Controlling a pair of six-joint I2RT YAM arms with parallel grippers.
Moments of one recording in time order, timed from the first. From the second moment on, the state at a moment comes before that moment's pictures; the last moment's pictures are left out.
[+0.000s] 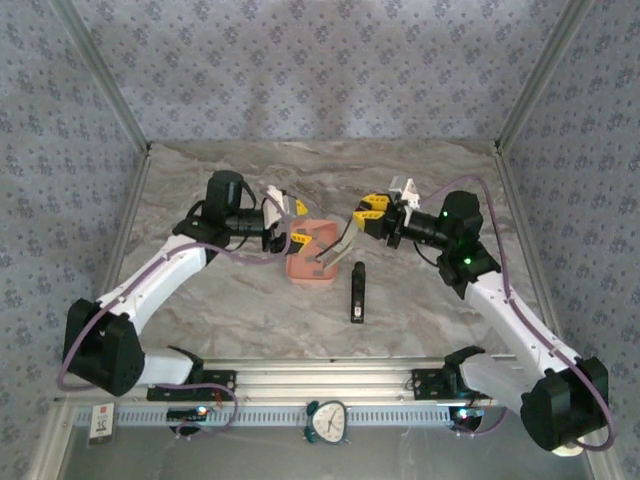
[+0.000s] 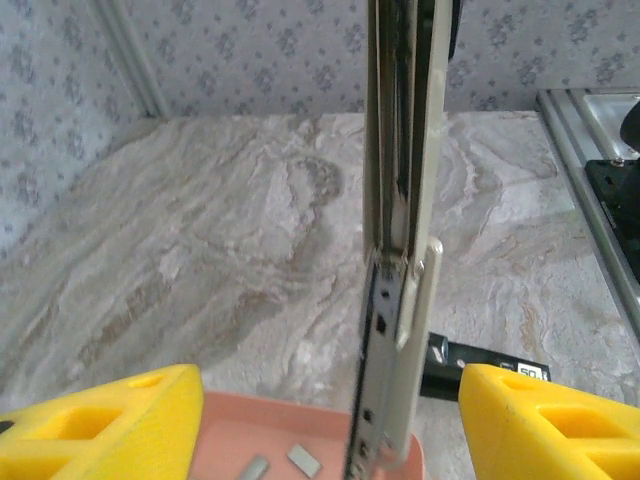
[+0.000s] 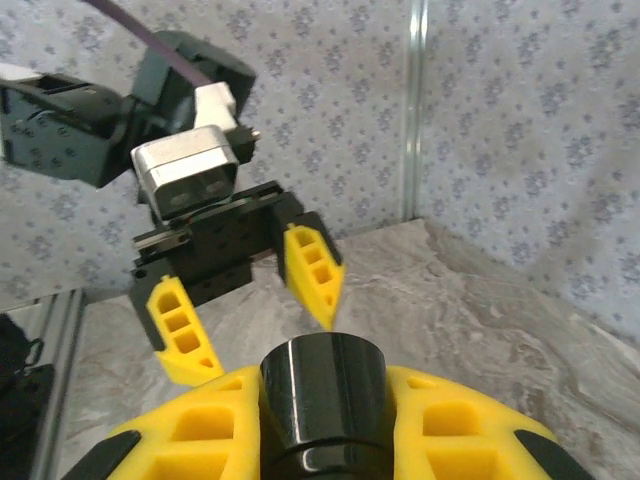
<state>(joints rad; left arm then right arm) -0.45 1.34 1.03 -0.22 0.89 0.56 0.35 1.04 0.79 0.24 -0.83 0.01</state>
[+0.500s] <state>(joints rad) -0.54 1.43 1.10 -0.32 0.92 0.69 0.35 1.06 0.84 0.29 -0.93 0.04</state>
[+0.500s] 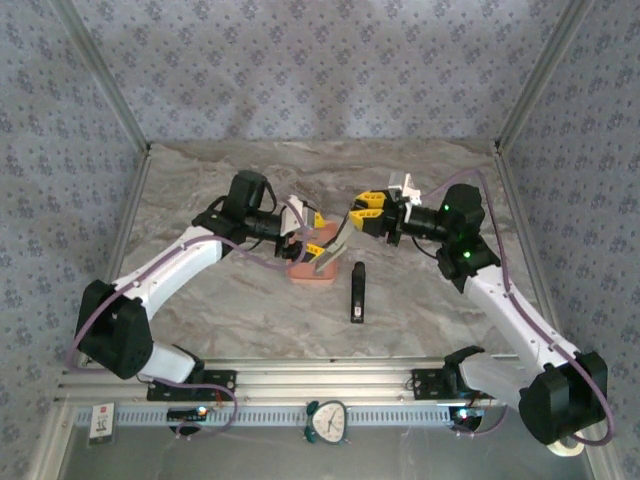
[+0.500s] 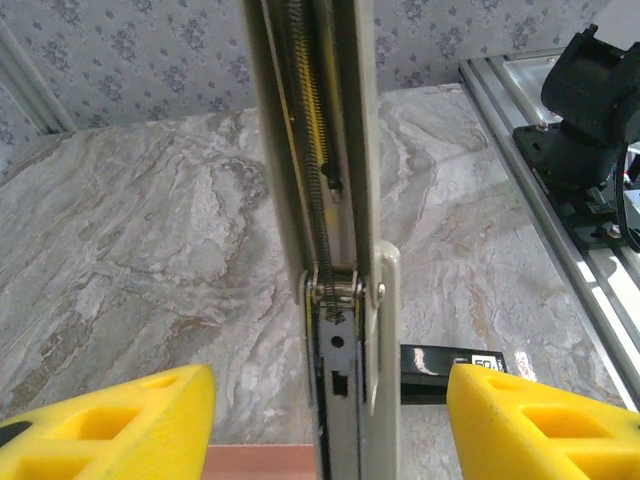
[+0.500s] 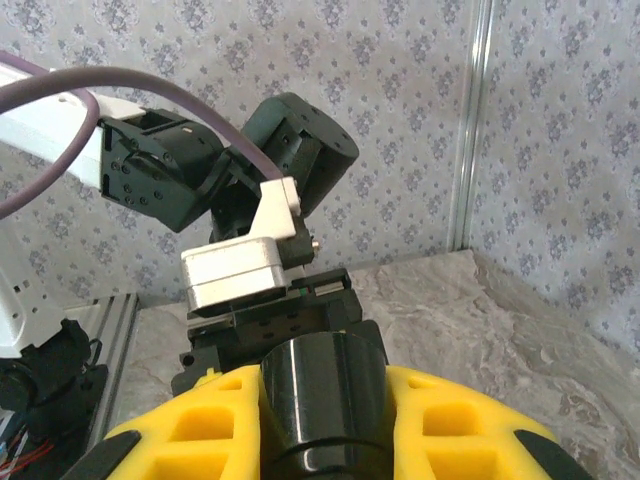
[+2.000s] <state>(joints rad) -0.57 1.52 1.19 -0.34 0.93 0.61 0.38 1.10 0.87 0.30 -0.89 0.04</state>
